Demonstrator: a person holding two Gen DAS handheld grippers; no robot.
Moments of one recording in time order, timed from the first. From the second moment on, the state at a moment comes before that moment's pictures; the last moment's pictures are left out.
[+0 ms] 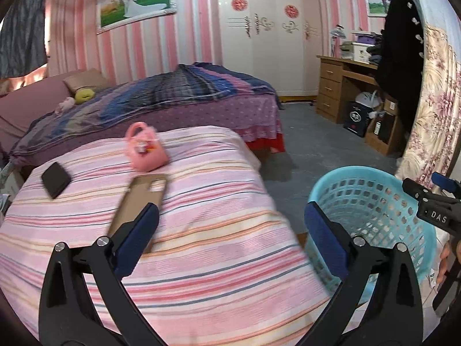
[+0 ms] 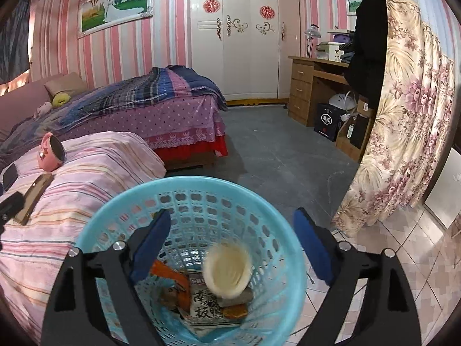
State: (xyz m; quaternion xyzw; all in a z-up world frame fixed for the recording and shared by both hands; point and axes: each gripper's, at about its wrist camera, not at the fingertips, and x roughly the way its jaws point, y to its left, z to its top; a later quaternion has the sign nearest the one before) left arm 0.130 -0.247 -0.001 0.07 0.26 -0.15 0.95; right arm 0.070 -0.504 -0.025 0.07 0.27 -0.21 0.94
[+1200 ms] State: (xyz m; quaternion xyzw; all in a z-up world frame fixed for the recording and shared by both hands) left arm 0.002 -0.043 0.020 0.01 0.21 -0.05 0.98; right arm -0.014 -0.255 0.022 0.01 0.20 -0.09 0.98
